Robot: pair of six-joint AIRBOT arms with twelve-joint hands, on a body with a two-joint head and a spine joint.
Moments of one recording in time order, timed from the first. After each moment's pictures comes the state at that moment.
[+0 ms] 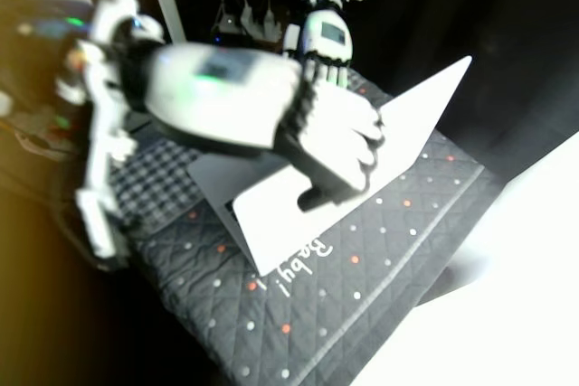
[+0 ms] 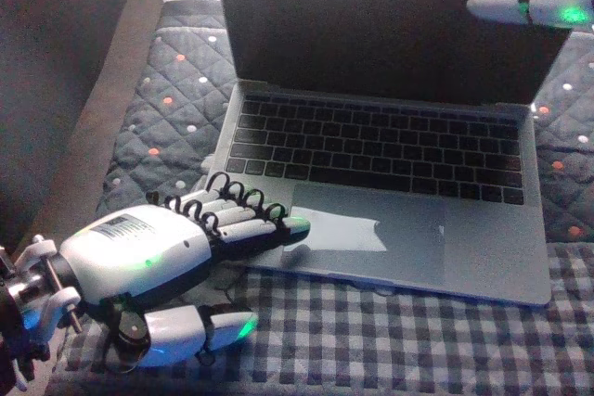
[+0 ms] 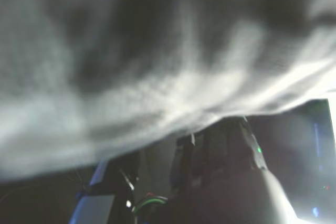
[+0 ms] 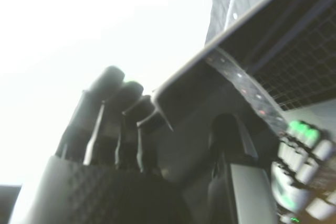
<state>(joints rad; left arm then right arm) 0.89 -1.02 0.96 0.06 -0.83 0.95 0.02 -0.85 1.04 -0.22 0.37 -1.07</state>
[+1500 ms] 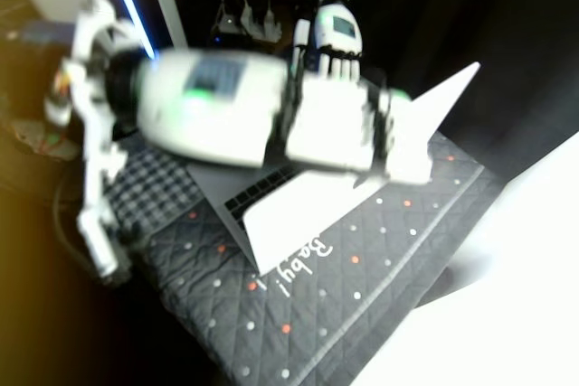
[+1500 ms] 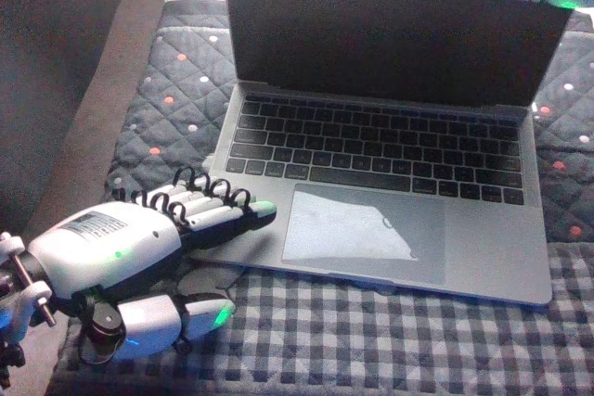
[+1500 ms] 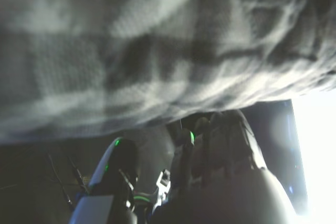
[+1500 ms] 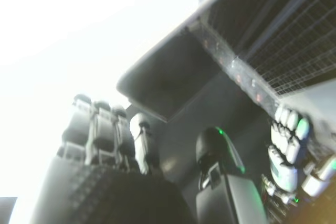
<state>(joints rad) 0.92 -0.98 0.95 -0.01 -0.86 0.96 0.02 -0.89 1.15 -0.16 0.31 -1.02</state>
